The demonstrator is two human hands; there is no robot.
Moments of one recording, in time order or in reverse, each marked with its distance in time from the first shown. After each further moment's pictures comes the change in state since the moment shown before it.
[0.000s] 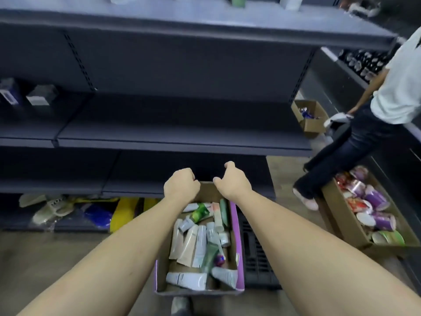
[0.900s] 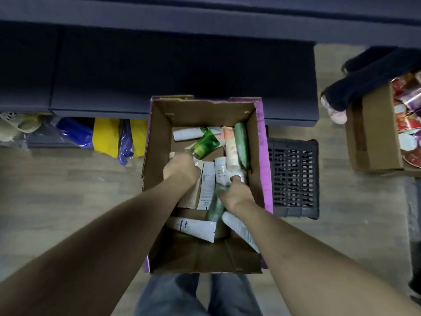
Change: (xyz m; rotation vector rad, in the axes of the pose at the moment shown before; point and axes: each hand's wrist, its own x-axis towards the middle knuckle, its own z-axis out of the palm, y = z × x) left_hand 0.072 -0.111 0.221 0.093 -0.482 -0.216; right_hand 0.052 0.149 0.238 0.050 -0.464 0.545
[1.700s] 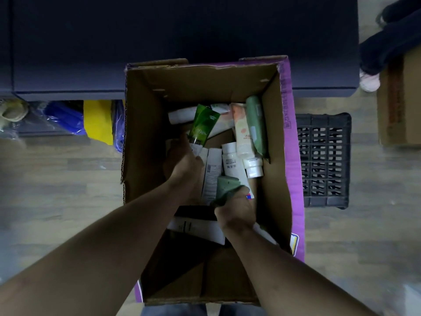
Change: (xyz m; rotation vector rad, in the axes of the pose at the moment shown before) left_hand 0.047 -0.011 0.057 -0.072 0.081 -0.104; right_hand 0.035 0.026 0.086 -0.015 0.162 0.212
